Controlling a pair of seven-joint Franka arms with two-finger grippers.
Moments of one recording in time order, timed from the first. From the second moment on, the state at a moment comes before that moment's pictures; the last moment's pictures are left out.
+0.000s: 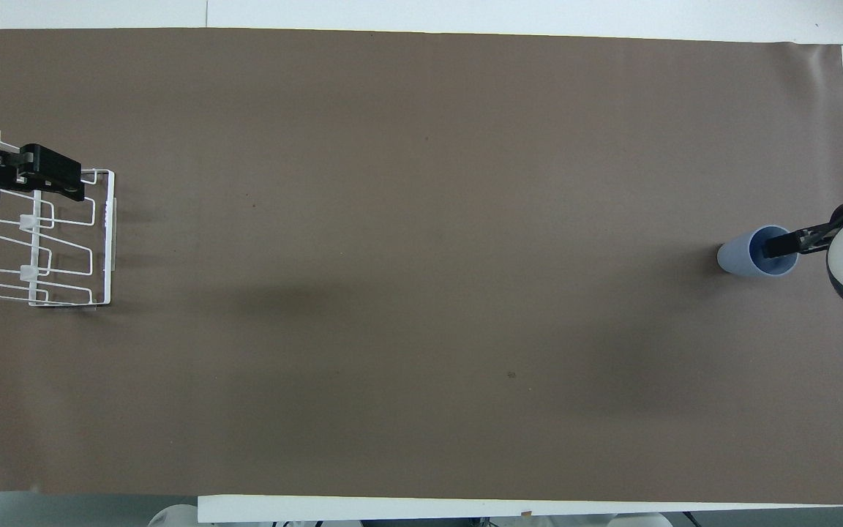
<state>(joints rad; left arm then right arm) -0.01 0.02 -0.15 -1.60 0.02 1.58 -0.13 -0.37 0.09 0.07 -2.07 -0.03 2.11 -0.45</state>
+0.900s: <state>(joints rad) -0.01 0.02 -0.16 -1.61 0.02 1.58 -0.13 -0.37 0.12 0.07 -2.10 -0.03 2.16 -0.45</state>
